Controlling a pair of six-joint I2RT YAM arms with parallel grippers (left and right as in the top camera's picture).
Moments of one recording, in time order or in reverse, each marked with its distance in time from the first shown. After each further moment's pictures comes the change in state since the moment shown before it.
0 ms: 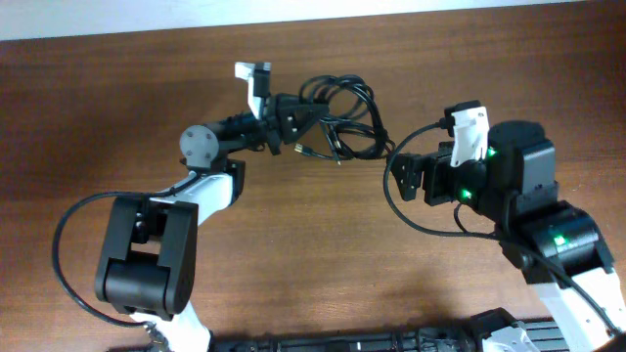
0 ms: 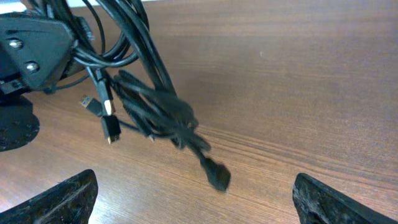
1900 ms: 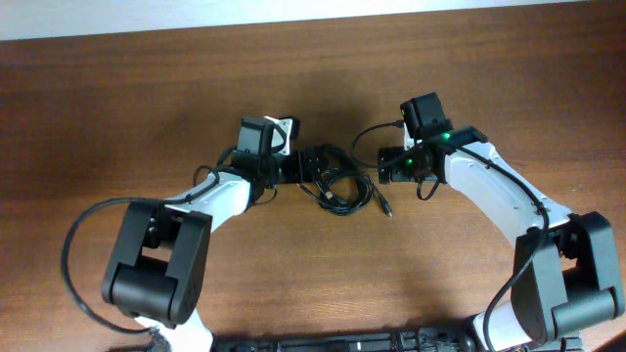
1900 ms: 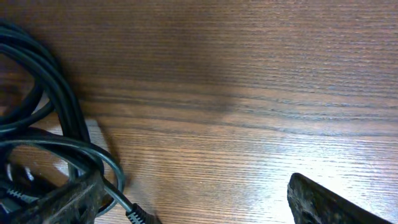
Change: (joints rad) left arm -0.106 -0.019 0.002 -1.486 -0.682 0.719; right arm 0.001 0.691 -0.004 0.091 0.227 0.049
